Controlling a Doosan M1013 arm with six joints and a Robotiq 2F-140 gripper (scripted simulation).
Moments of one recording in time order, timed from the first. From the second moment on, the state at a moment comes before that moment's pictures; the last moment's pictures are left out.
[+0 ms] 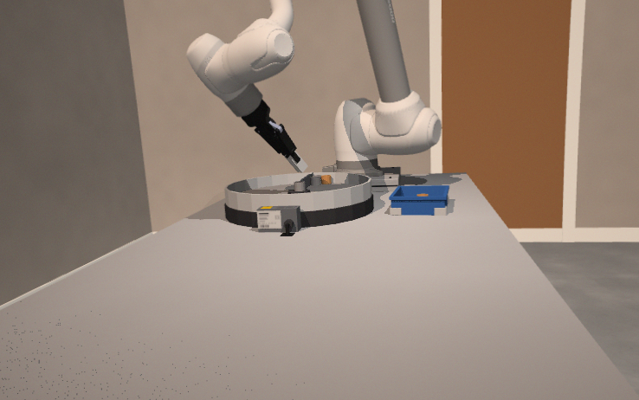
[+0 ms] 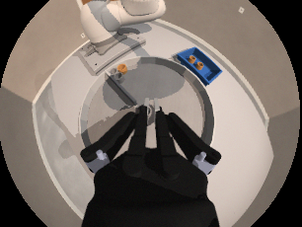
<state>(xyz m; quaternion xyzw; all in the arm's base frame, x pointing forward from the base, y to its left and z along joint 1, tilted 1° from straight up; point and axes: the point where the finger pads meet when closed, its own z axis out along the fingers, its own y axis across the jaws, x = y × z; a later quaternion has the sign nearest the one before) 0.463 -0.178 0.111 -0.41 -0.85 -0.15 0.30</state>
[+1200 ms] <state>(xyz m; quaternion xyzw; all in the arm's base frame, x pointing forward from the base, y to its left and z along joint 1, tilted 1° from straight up) 0.461 -0.177 0.111 -0.42 -0.84 -0.15 0.30</state>
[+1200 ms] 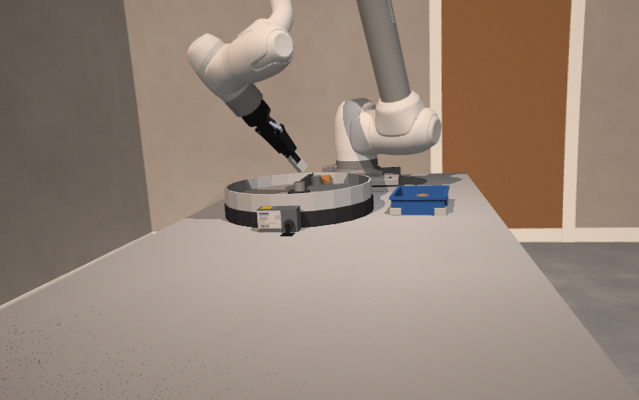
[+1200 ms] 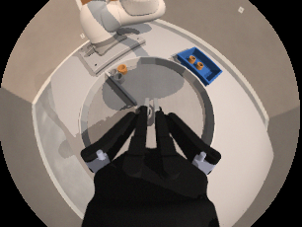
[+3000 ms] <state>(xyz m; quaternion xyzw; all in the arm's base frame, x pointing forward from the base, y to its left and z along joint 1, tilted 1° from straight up) 0.287 -0.112 0.109 -0.57 -0.75 -0.21 0.27</state>
